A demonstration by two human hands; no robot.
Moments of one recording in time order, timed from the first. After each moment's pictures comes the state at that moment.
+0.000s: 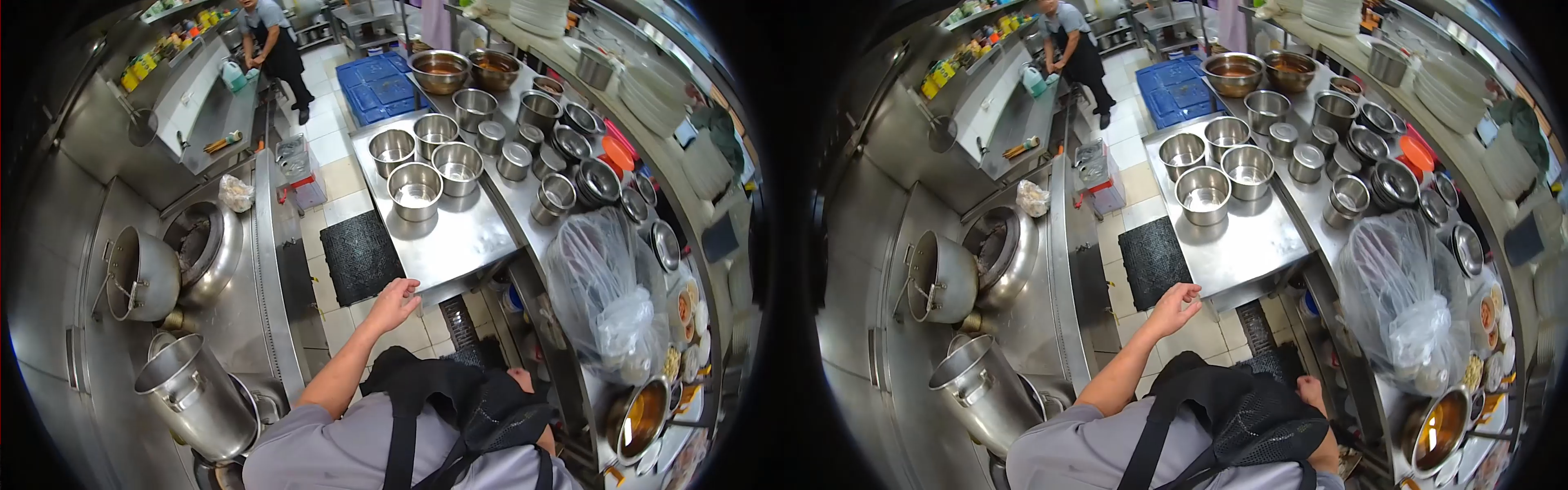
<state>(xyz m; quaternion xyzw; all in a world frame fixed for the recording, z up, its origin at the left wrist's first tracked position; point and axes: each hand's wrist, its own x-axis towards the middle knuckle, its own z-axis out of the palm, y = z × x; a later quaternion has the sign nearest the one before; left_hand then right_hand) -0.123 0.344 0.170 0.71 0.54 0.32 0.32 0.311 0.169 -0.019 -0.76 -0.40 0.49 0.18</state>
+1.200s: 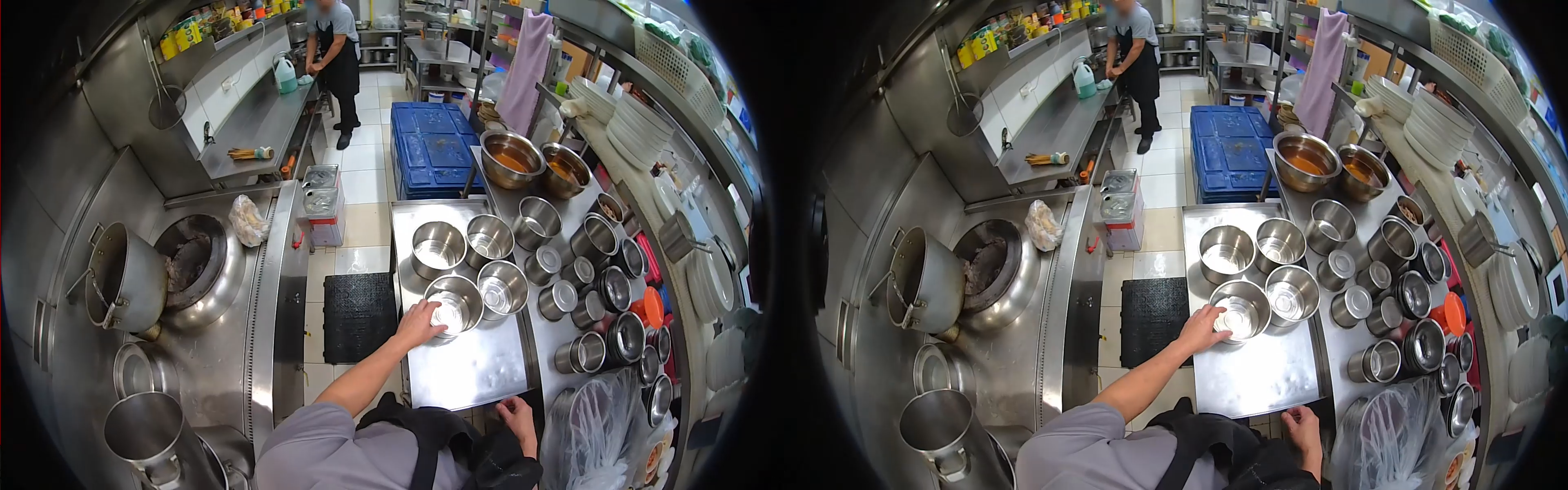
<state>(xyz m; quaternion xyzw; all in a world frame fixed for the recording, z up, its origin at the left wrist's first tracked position) -0.172 0.625 0.131 0.66 0.64 0.31 0.24 0.199 0.486 0.145 -0.67 -0.62 0.37 0.18</state>
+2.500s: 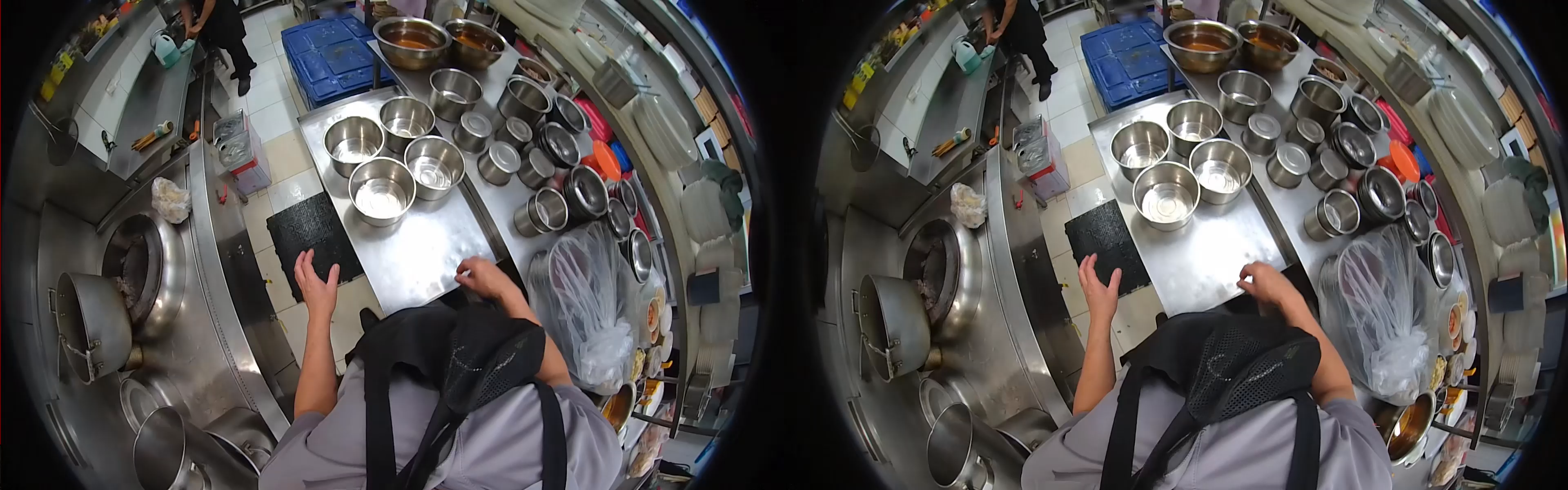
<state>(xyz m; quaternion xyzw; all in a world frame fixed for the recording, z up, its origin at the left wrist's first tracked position) -0.223 0.481 0.108 0.53 0.73 0.42 0.12 0.172 0.536 0.174 -0.51 -0.80 0.32 0.05</state>
